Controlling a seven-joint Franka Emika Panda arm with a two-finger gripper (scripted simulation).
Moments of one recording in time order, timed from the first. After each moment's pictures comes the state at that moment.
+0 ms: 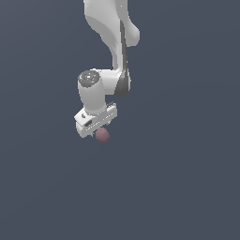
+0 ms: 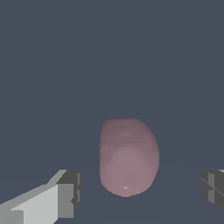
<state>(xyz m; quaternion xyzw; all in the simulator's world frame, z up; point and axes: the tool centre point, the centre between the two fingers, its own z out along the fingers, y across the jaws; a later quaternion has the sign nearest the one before) -0.039 -0.098 0.105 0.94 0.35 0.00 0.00</state>
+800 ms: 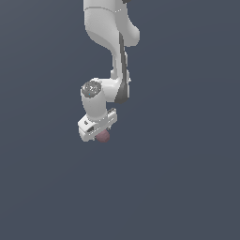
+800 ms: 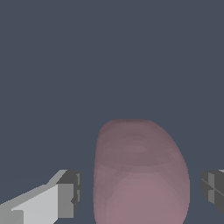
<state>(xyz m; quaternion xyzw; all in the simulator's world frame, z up) -0.041 -0.098 0.064 0.94 0.35 0.00 0.00</state>
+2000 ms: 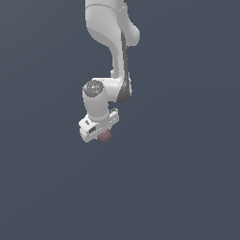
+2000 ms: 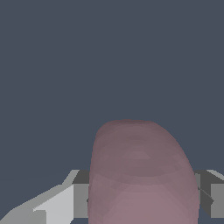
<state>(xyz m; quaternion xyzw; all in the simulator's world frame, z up) -0.033 -0.089 0.072 0.94 0.35 0.00 0.00</state>
